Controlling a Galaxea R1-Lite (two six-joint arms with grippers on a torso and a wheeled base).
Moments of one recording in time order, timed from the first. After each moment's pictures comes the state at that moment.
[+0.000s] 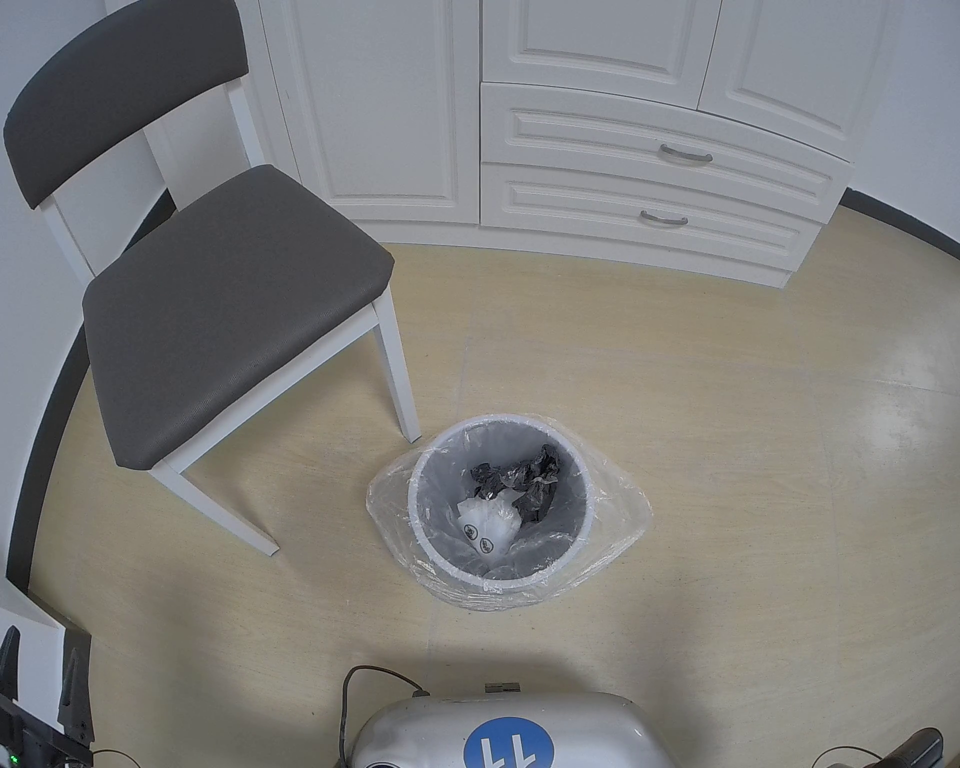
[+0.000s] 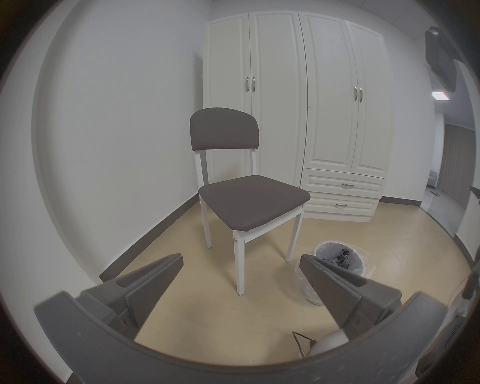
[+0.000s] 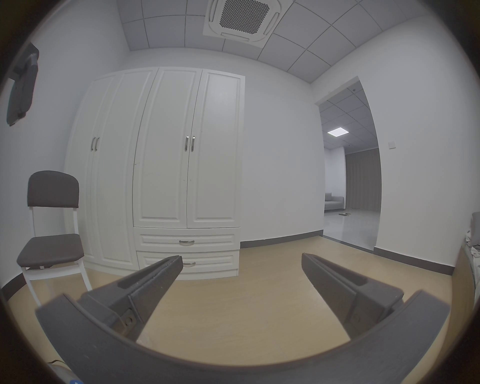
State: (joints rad) left arm 0.00 0.01 -0.02 -0.07 0.13 -0.05; right arm 0.00 0.01 -0.02 -0.52 -0.42 -0.05
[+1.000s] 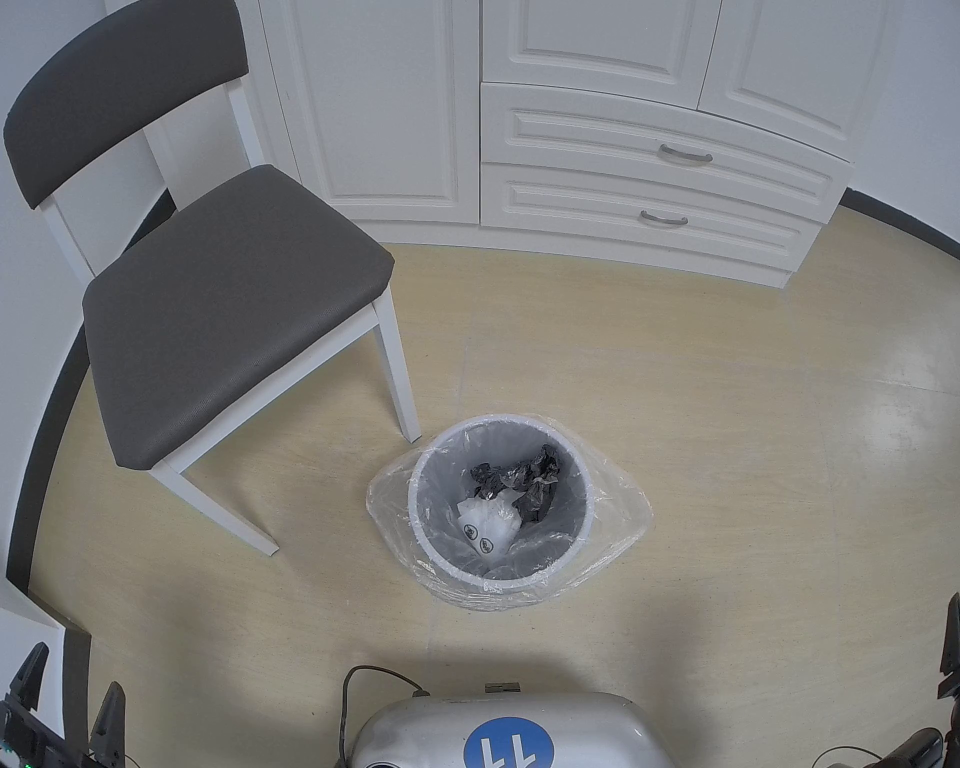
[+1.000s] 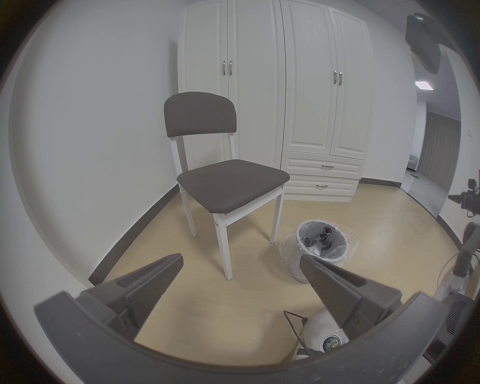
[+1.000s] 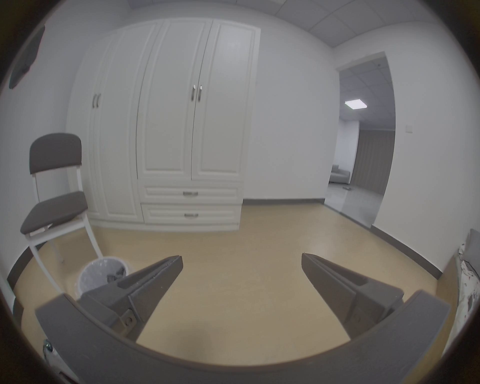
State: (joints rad) left arm 0.00 0.01 -0.02 0.02 -0.01 0.00; right arm 0.00 0.01 -0.02 -0.15 -0.40 0.02
